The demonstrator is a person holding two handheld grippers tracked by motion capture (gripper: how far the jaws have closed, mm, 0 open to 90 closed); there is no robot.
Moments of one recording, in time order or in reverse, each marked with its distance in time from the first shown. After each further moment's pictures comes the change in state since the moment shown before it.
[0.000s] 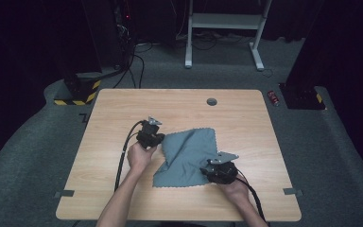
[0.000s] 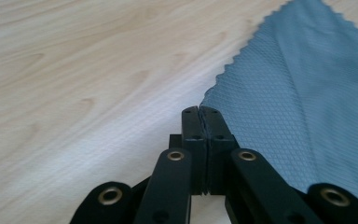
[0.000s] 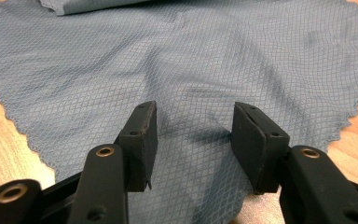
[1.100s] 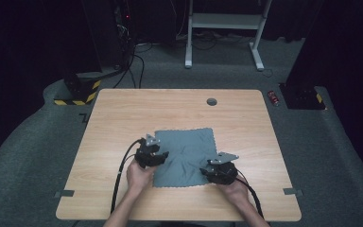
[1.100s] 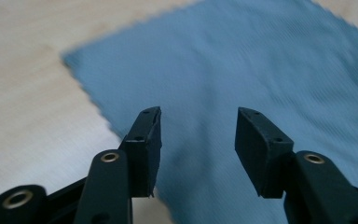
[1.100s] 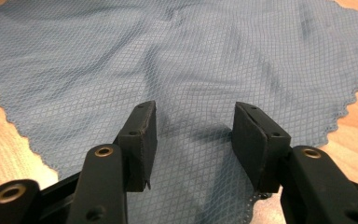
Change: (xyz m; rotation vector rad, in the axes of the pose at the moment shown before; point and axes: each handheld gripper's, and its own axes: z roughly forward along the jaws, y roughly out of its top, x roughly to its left) left arm -0.046 -0.065 -0.022 -0.058 -0.057 0.013; right arm 0.002 -0.001 -0.001 0.002 -0.009 0.027
